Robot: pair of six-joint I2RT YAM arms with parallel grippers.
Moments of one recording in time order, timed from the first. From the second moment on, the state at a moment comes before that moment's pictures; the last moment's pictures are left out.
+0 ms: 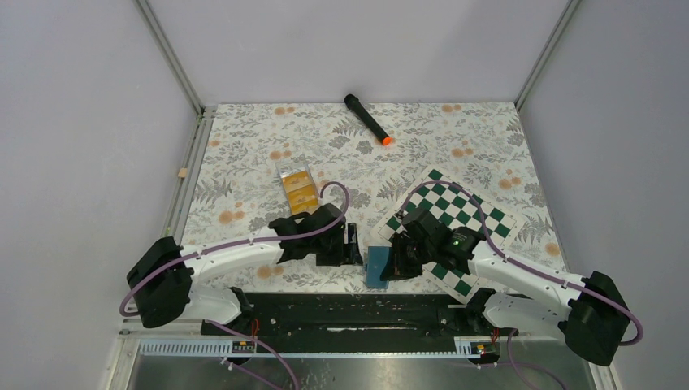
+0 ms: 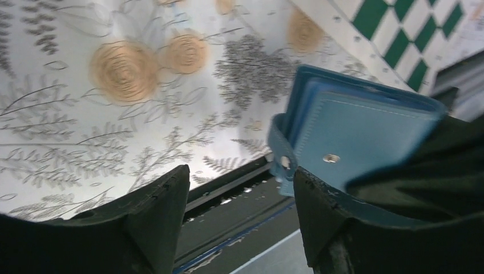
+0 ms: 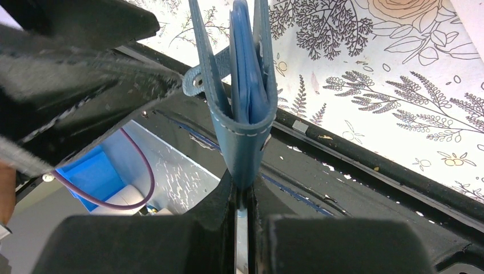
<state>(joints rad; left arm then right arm) -0.98 1.33 0.78 -0.43 0.07 -0.94 0.85 1.05 0.62 -0.55 -0.33 0.92</state>
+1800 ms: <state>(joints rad) -1.01 1.44 0.82 -0.34 0.14 -0.86 0.85 1.05 0.62 -0.52 -0.39 0.97</state>
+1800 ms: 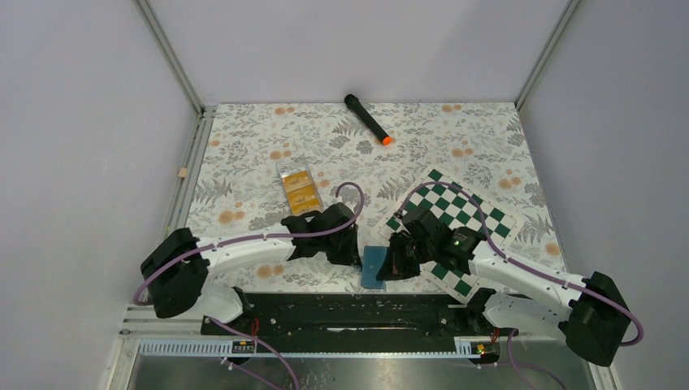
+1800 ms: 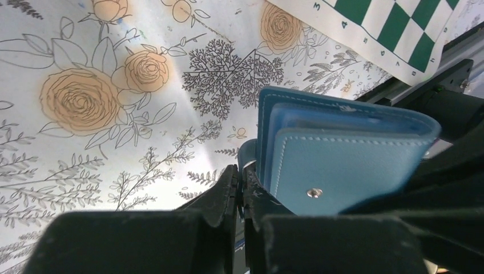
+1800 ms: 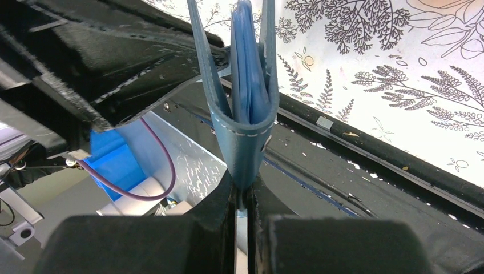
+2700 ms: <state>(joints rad) -0.99 1.37 0.87 -0.44 0.13 -0.80 0.82 1.05 0.63 -0.51 -0.39 0.98</state>
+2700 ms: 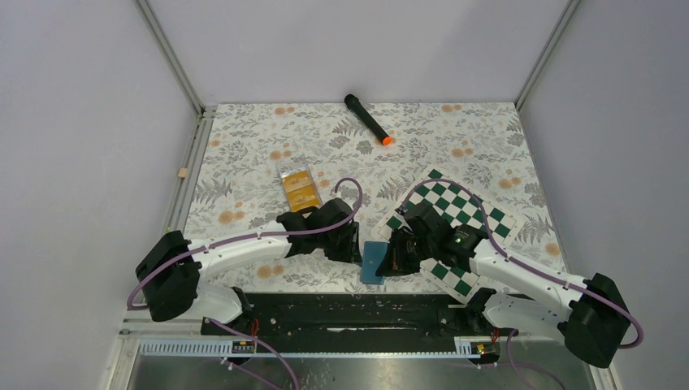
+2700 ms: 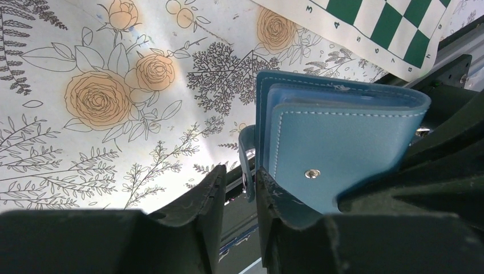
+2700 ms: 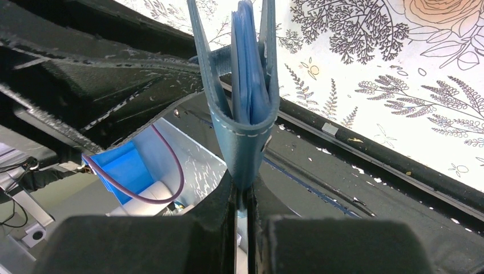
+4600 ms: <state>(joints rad) -0.99 1.14 1.40 -0.80 0.41 -0.33 0.80 0.75 0.96 -0.41 -0.63 0.40</state>
